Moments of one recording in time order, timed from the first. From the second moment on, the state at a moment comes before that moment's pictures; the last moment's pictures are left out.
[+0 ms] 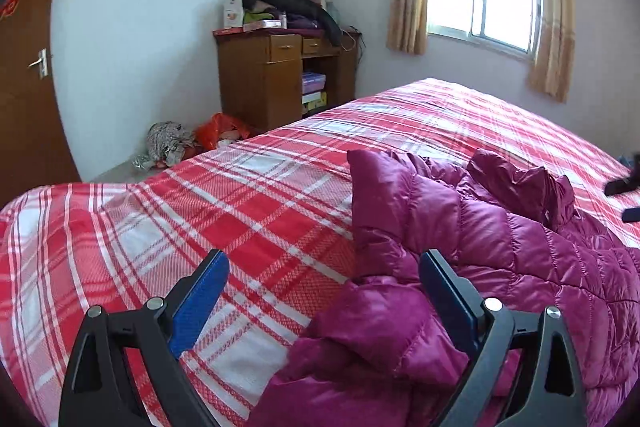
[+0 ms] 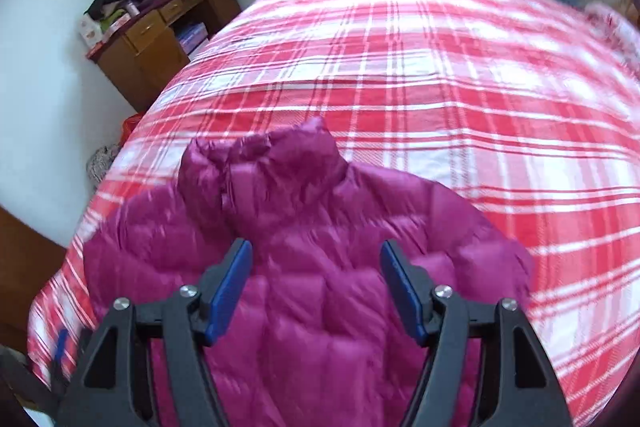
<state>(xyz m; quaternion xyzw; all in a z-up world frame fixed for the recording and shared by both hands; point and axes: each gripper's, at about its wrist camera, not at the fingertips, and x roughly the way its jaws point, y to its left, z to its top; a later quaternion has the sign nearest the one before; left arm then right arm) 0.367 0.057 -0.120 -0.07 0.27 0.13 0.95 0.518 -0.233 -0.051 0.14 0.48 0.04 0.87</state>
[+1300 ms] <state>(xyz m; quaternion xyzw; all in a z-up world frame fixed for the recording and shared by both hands) 0.404 0.036 -0.030 -0.06 0.26 -0.01 0.96 0.503 -0.272 -0.119 0.15 0.47 0.01 0.87</state>
